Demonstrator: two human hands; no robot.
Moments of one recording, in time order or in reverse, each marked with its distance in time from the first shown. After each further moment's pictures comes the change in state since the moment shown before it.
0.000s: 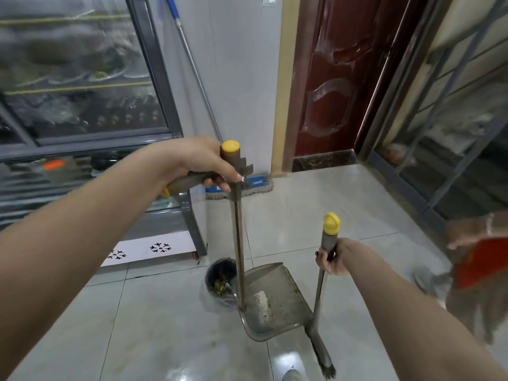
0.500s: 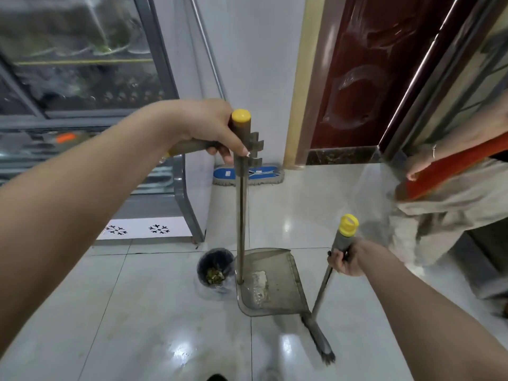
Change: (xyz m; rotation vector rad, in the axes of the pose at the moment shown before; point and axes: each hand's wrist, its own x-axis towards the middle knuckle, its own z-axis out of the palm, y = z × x) left_hand 0.077 0.081 0.017 0.179 0.097 0.039; right_hand 0.025 -0.098 -0.051 -0.207 0.027 0.098
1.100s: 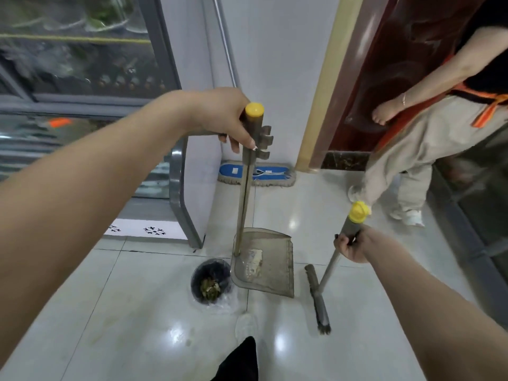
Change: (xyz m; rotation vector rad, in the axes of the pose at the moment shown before) left_hand 0.168 -0.051 -0.054 0.189 0.035 0.112; right_hand 0.076 -0.157 0.052 0.081 -0.058 -0.126
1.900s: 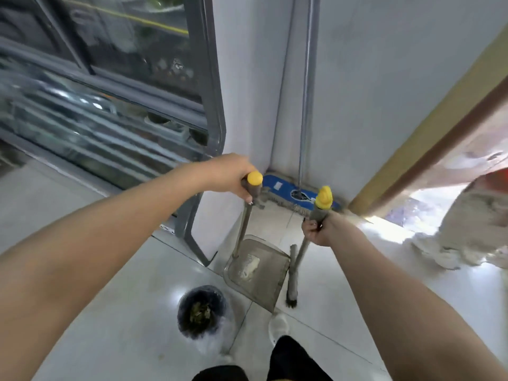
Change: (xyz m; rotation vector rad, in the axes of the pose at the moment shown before) left_hand 0.205 -0.181 -0.002 0.057 0.030 -0.274; right_hand 0.149 -0.205 0.279 -0.263 -0.230 0.134
